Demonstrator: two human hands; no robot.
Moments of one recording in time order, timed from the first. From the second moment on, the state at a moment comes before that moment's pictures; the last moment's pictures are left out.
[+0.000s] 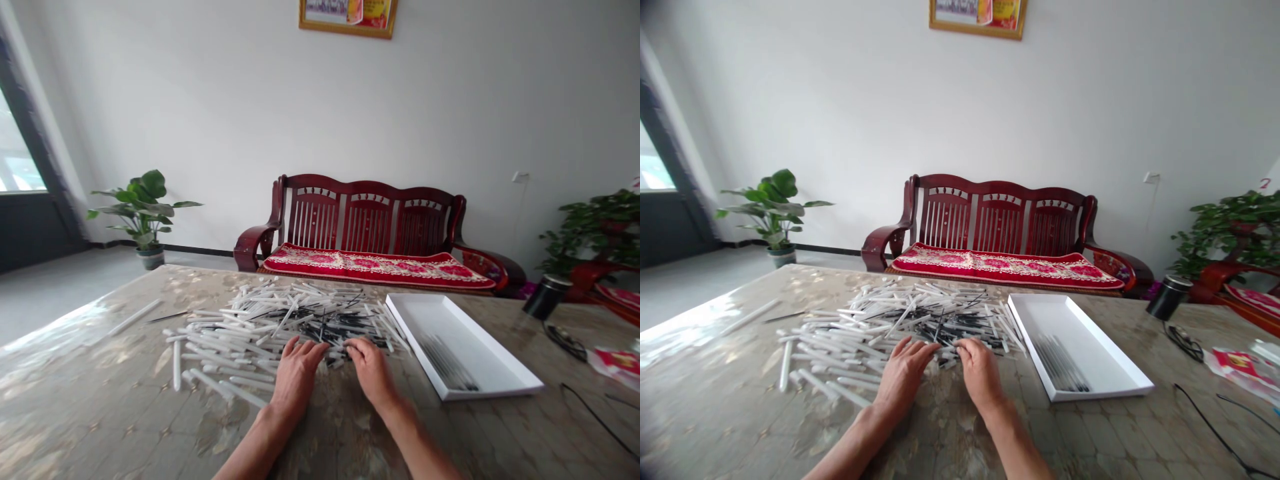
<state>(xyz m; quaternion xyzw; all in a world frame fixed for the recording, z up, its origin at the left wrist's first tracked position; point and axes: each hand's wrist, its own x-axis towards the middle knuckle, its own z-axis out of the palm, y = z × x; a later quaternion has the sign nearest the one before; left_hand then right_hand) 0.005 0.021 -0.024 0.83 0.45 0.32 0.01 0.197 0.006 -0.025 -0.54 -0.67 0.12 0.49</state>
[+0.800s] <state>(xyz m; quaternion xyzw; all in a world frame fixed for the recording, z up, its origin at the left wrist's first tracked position) 0.016 0.013 -0.020 0.81 0.50 0.29 0.09 0.247 0.002 -0.014 -0.63 -0.71 0.05 0.32</state>
